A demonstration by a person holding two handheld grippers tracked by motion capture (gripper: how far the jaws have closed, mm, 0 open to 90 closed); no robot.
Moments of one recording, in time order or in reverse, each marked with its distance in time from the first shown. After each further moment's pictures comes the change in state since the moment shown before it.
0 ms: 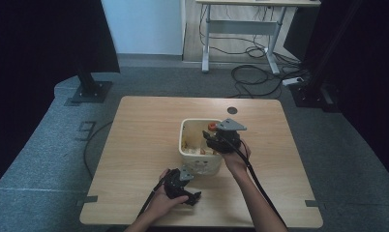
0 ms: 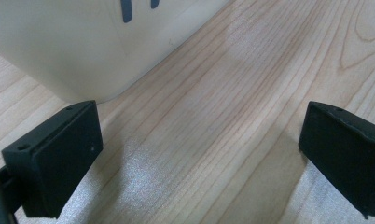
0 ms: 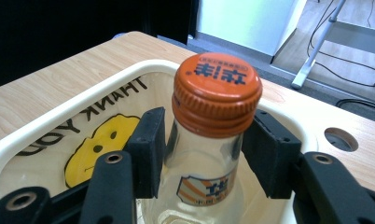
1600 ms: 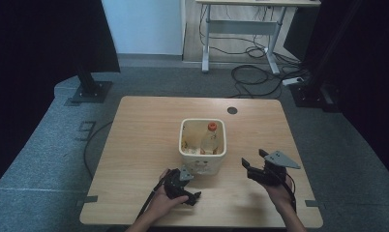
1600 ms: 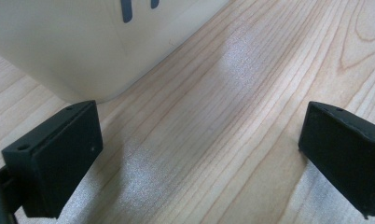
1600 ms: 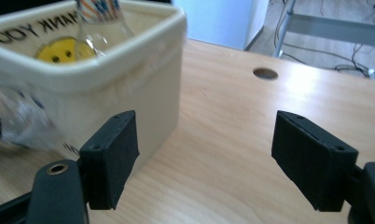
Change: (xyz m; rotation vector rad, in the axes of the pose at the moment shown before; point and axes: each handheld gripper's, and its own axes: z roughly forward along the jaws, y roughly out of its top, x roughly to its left) left arm 0.000 0.000 0.000 -0.001 0.003 0.002; right arm -0.059 -0.104 -0.106 -0.048 -0.084 0.087
